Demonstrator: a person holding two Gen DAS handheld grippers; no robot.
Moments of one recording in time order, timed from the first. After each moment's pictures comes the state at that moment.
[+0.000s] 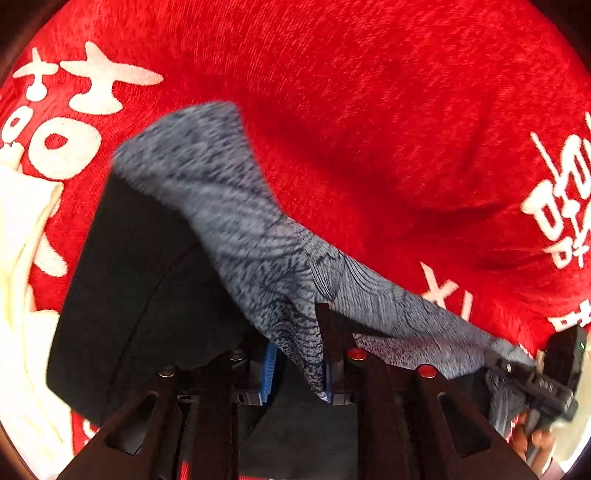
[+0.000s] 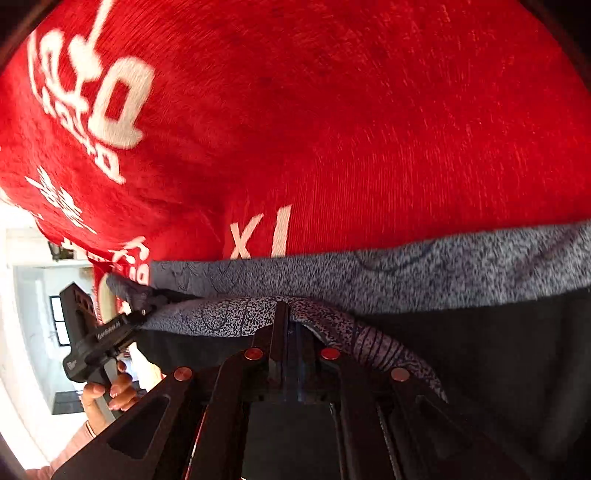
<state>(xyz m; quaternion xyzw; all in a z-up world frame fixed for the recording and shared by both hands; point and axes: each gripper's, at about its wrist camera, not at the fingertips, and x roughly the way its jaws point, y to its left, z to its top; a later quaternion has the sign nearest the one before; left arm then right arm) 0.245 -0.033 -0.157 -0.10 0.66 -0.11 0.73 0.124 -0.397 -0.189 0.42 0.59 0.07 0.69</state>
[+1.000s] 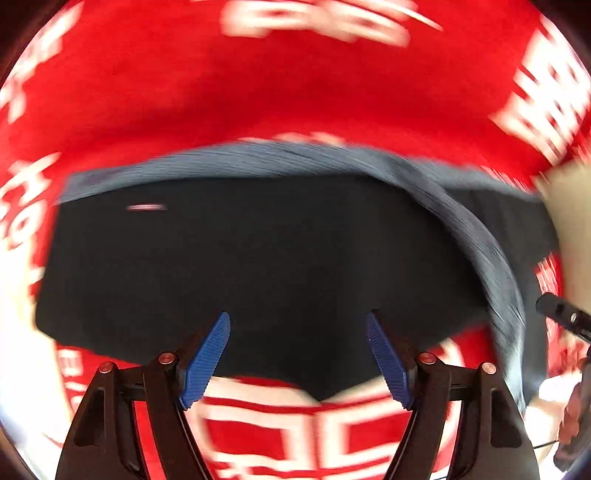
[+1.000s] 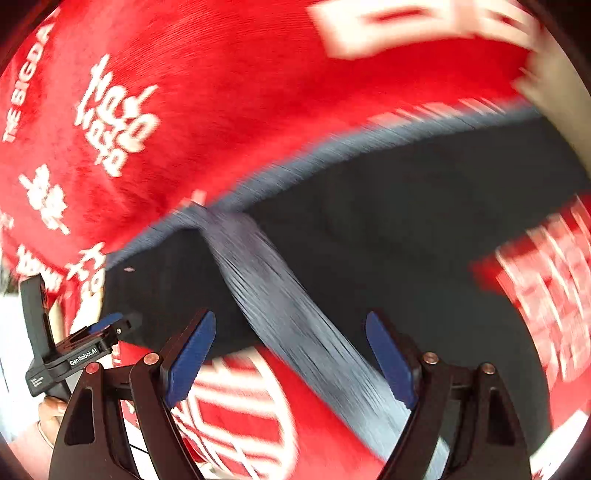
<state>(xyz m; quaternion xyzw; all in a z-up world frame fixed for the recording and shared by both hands) 0.087 -0.174 -0.107 0.13 0.65 -0.25 0.71 -0.073 -0.440 -0.086 0.36 0.57 -0.12 0.73</state>
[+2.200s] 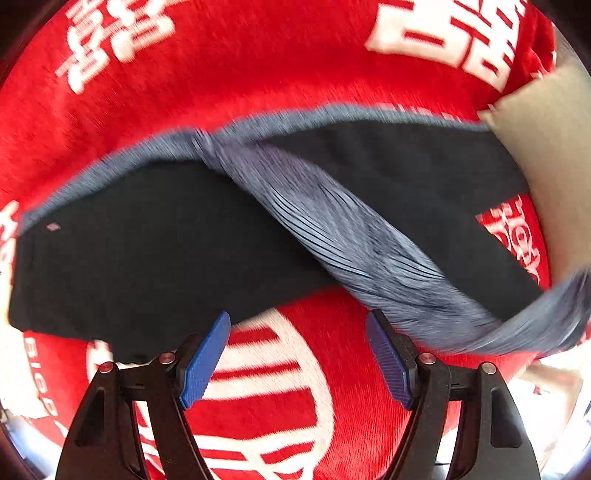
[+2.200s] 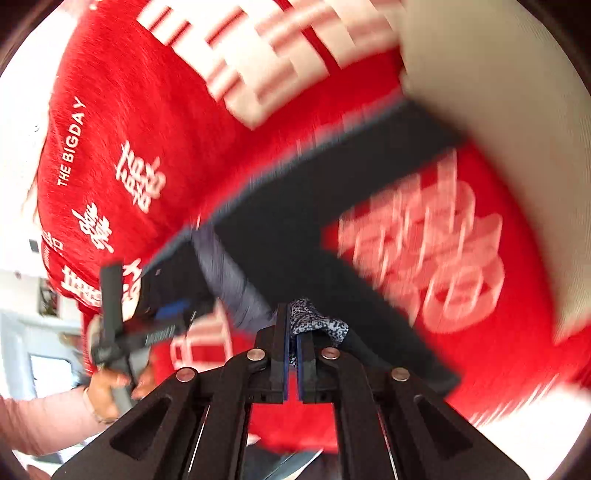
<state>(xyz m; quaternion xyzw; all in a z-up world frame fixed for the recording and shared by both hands) -0.008 -0.302 -0.092 0.18 0.63 -0.26 0.71 -0.218 -0.566 -0.021 0.39 0.49 -0.08 0.77</state>
